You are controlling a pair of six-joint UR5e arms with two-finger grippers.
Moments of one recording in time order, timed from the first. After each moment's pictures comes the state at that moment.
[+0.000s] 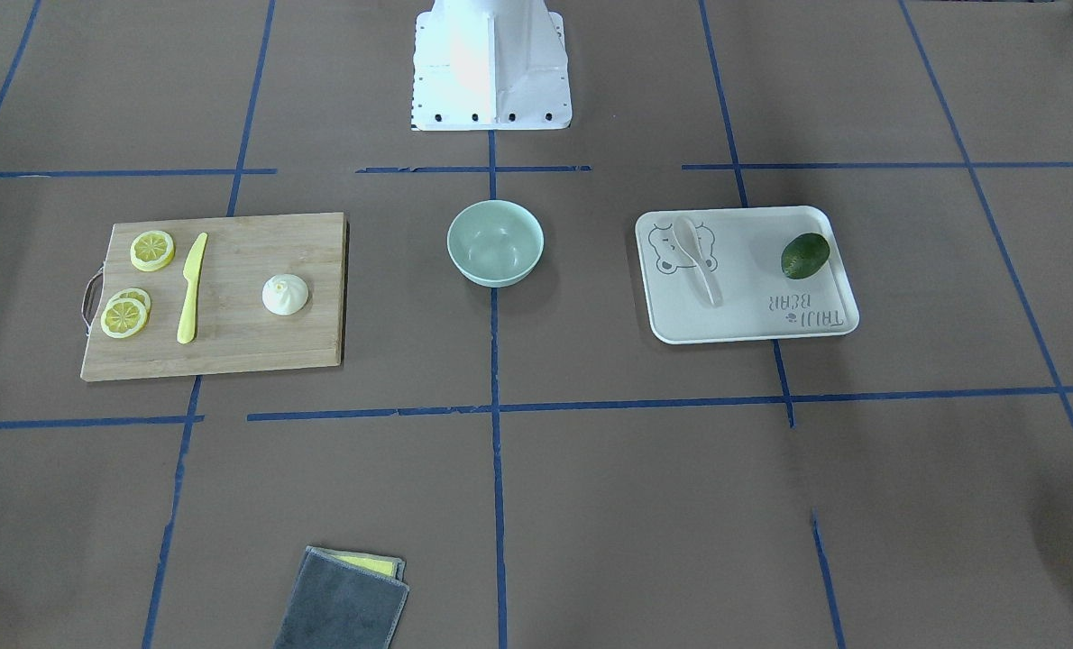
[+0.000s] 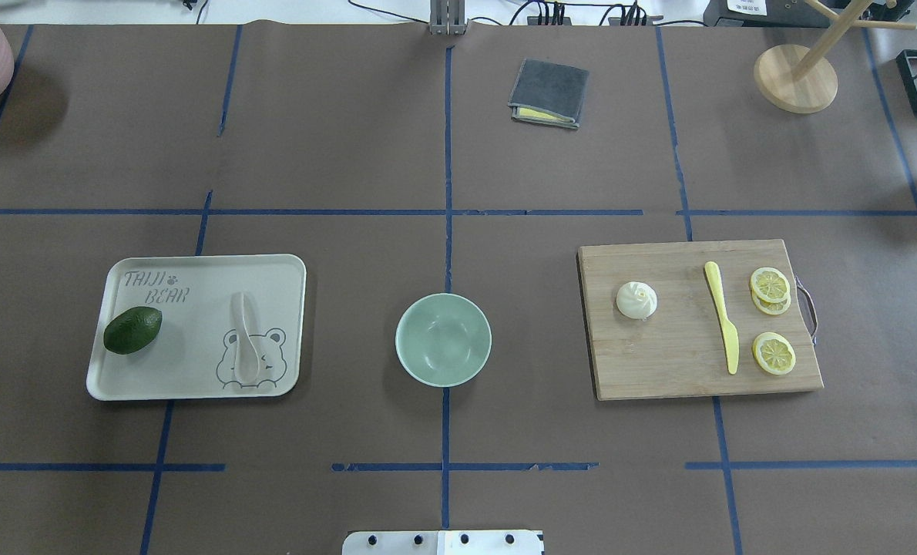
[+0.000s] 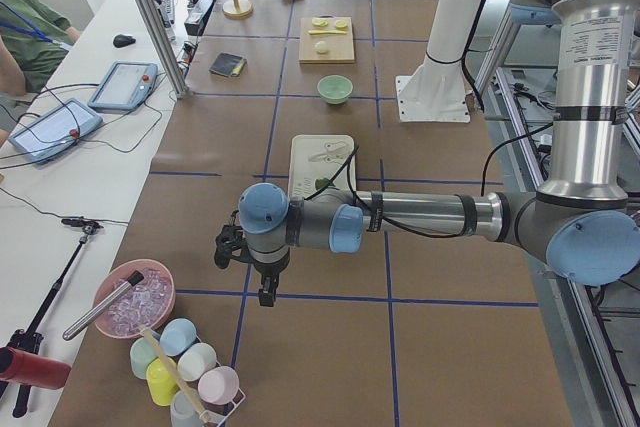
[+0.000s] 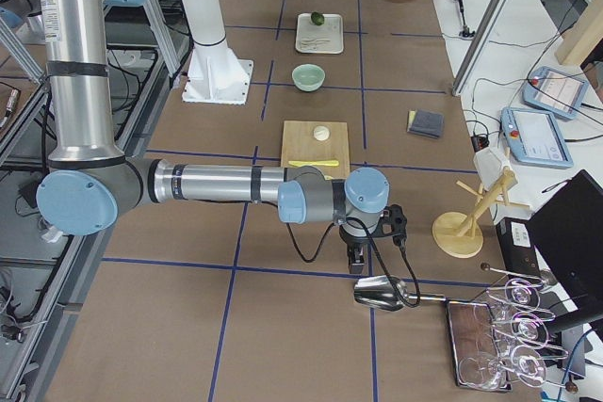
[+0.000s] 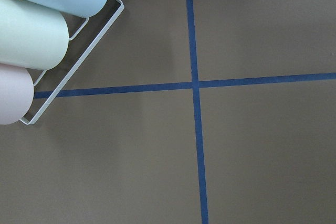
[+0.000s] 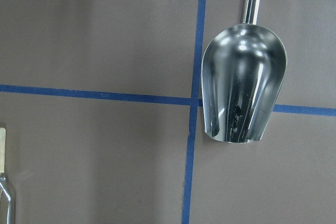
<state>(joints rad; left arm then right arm) -1.58 -1.54 -1.61 -1.65 -2.36 0.00 1.54 -1.54 1.56 -1.50 2.39 0.03</state>
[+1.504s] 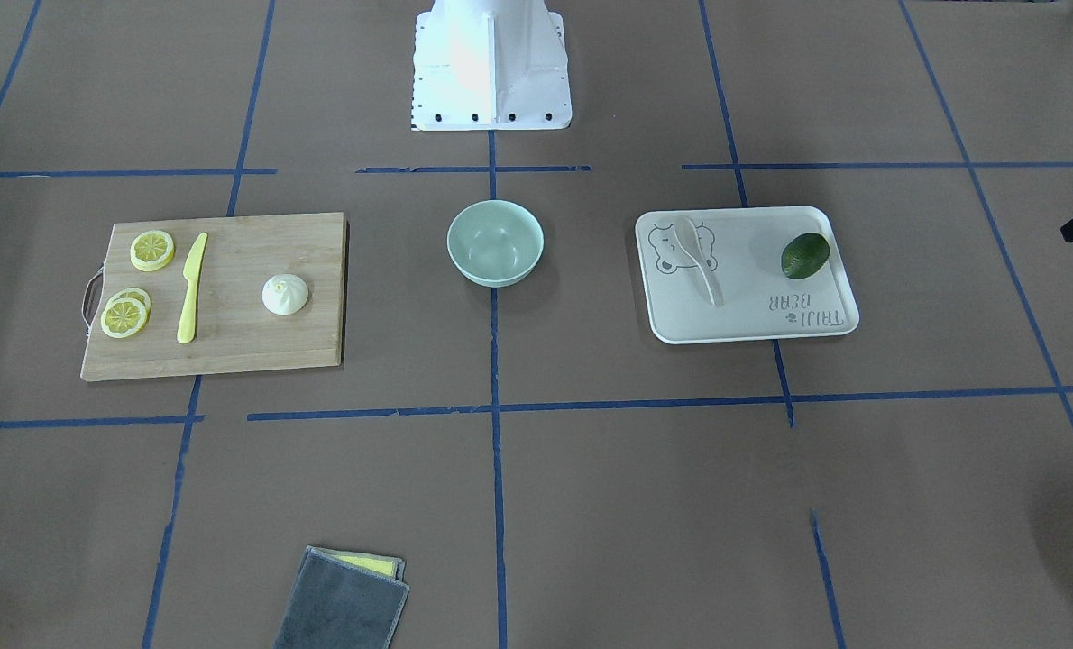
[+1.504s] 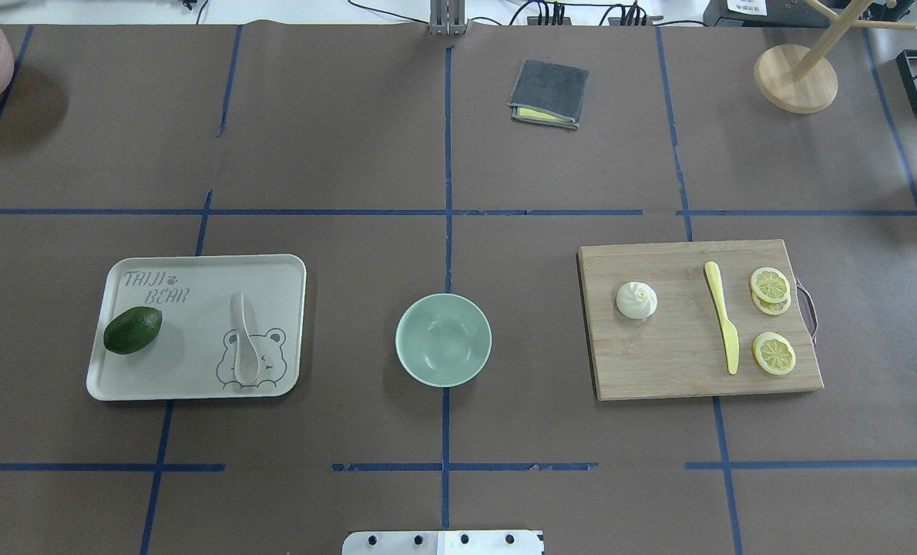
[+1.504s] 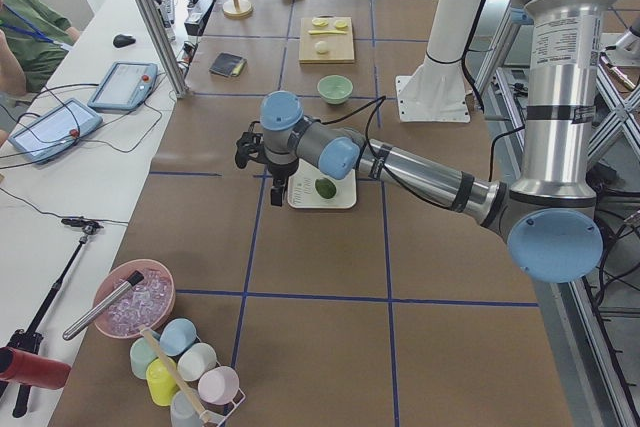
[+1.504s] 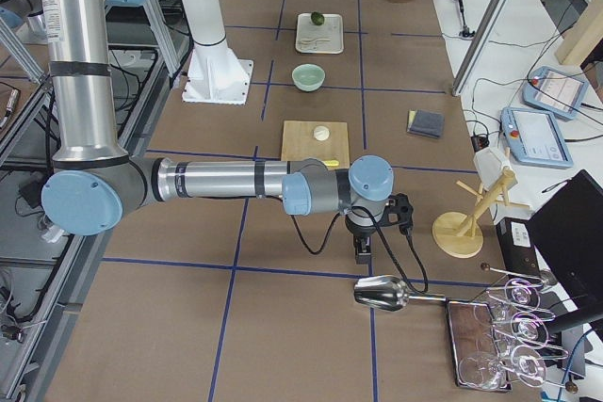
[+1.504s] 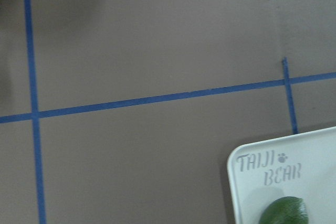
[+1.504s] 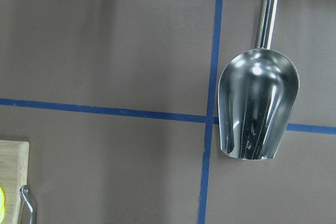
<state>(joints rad) -1.24 -1.56 -1.94 -1.79 -2.38 -0.52 1.54 -1.52 1.58 -1.49 2.39 0.05</state>
